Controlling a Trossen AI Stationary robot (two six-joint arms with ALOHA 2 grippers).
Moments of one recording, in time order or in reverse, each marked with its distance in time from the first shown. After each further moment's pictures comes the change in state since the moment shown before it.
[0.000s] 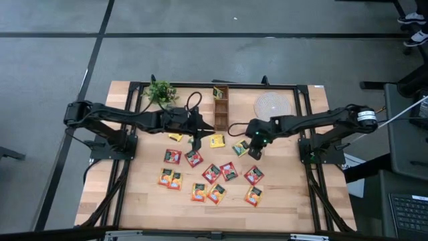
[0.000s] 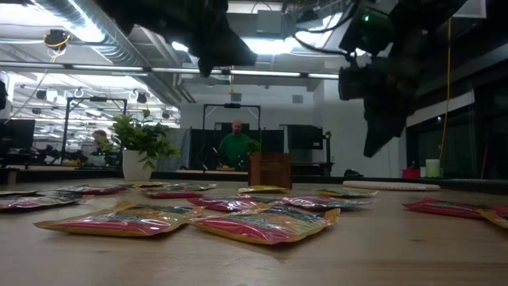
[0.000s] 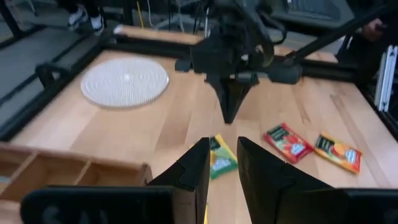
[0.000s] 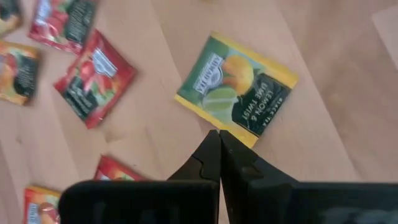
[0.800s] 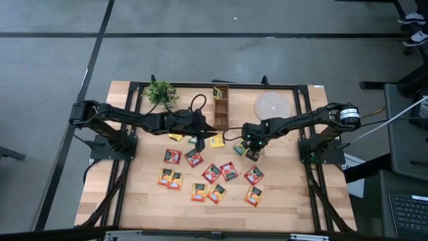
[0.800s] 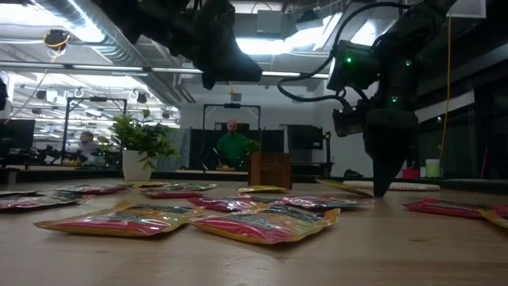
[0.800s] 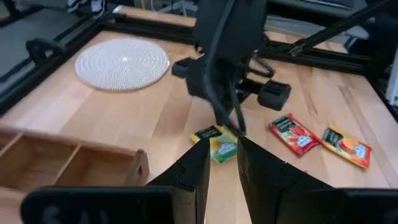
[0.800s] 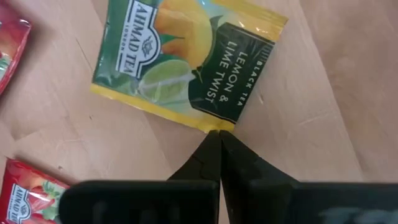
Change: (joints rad) left arm 0.002 0.074 0.000 0.042 -0.011 -0.049; right arm -0.018 0.235 0.005 -0.005 0.033 -0.049
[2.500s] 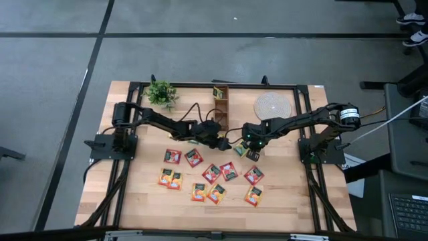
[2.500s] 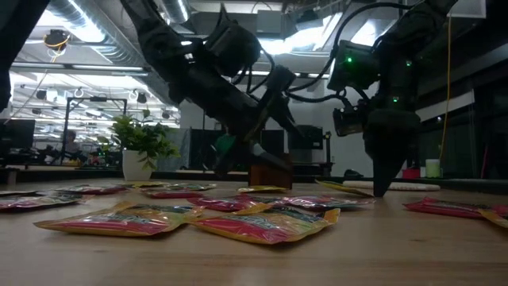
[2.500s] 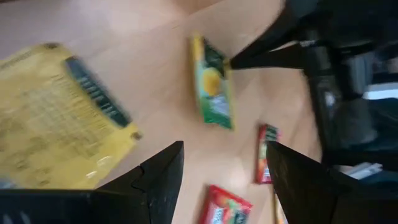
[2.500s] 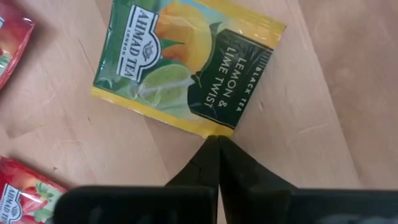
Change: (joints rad) left arm 0.007 0.496 0.179 0.120 0.183 -0.972; right arm 0.000 0.001 -0.006 0.011 -0.002 -0.030
